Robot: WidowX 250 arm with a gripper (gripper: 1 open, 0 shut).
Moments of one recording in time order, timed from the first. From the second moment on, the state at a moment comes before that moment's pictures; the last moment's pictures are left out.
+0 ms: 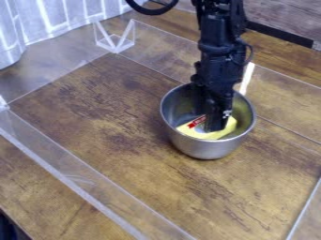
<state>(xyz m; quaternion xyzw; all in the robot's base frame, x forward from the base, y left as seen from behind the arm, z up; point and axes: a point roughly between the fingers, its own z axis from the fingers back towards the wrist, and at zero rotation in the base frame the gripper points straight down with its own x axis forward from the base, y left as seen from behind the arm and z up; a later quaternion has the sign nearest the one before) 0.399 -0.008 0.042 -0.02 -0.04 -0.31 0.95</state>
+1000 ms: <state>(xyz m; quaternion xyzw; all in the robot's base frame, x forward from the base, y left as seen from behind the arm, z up) 0.398 -0.001 0.064 -0.02 -0.07 -0.15 0.99</state>
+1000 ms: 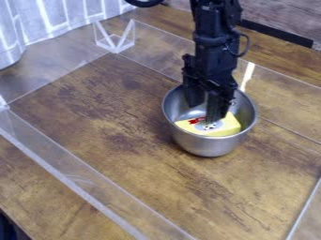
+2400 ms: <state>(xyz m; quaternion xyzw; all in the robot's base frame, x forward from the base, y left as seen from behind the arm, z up) 0.379 -0.039 0.070 -0.04 -0.09 -0.13 0.99</state>
